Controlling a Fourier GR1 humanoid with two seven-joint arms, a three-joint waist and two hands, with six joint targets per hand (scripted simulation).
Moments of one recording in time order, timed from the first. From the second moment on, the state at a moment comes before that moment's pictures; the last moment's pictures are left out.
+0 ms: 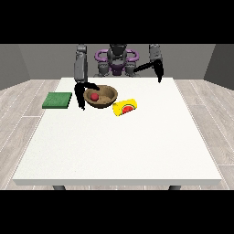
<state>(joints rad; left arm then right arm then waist) -0.57 0.06 0.02 -1.20 -0.28 0.12 -0.19 -0.62 -0.14 -0.30 -0.57 -0.27 0.12 -0.37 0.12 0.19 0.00</state>
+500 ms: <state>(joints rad) -0.58 0.06 0.02 -1.24 -0.27 0.09 -0.17 -0.60 -0.20 -0.27 -0.52 -0.19 -0.04 -0.33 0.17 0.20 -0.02</state>
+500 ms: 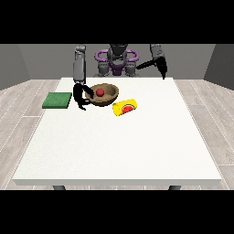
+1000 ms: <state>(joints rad) -0.51 0.12 0.10 -1.16 -0.21 0.06 -0.23 -0.67 -0.20 -0.20 -0.53 -0.14 -0.12 -0.06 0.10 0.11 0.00</state>
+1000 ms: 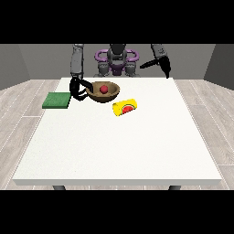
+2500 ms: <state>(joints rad) -0.56 0.10 0.06 -1.32 -0.27 0.20 -0.30 -0.64 -0.68 -0.44 -0.45 -0.31 0.32 -0.18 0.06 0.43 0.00</state>
